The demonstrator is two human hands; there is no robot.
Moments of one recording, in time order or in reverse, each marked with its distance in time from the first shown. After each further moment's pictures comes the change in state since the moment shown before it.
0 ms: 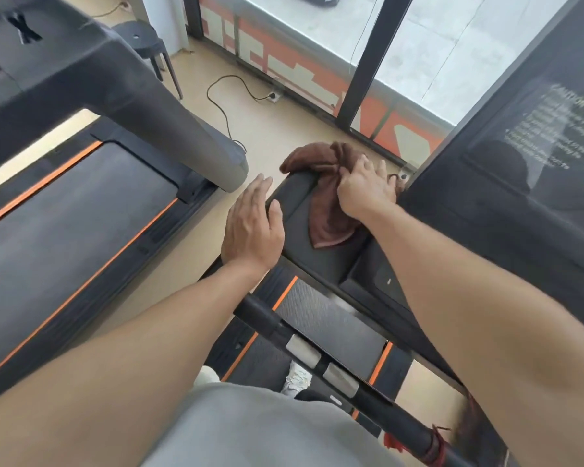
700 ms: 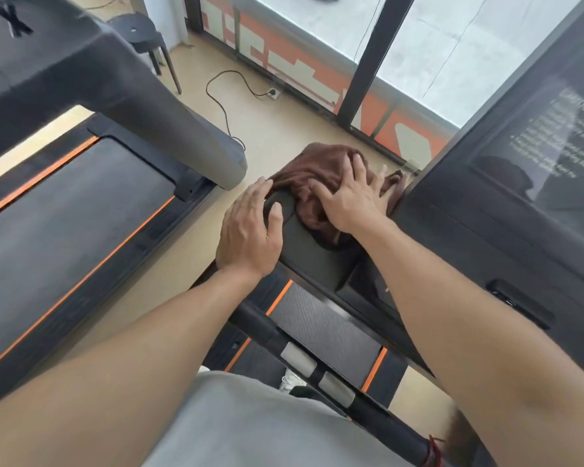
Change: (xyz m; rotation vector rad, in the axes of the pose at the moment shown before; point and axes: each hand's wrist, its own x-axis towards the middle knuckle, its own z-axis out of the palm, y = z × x) left_hand 0.001 0.001 -0.001 -0.017 0.001 0.049; right_hand -0.015 -0.010 0.006 -0.060 -0.059 -0.036
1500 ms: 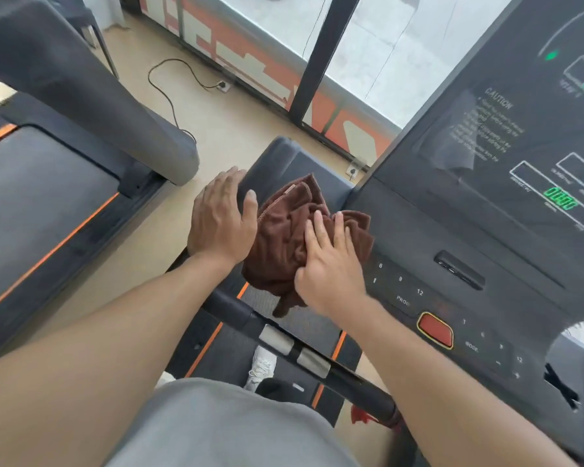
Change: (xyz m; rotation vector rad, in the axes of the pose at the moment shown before) left_hand 0.000 -0.003 -0.003 -0.002 -0.049 0.031; right_hand -0.141 0.023 0.039 -0.264 -0.013 -0.185
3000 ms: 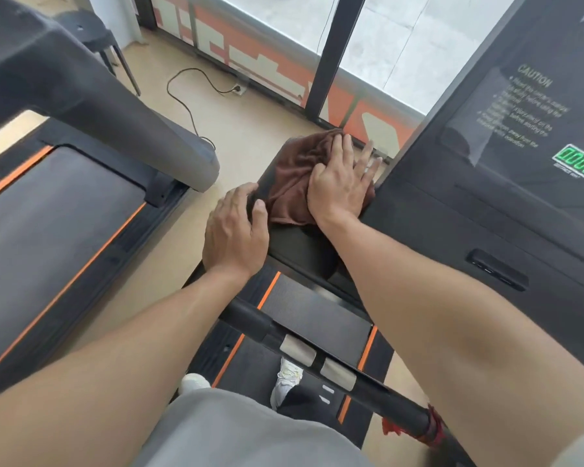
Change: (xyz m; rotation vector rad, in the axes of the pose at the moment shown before) left_hand -0.004 0.006 -0.003 -0.044 0.005 -0.061; right_hand 0.150 -0.002 -0.017 0.306 0.479 0.355
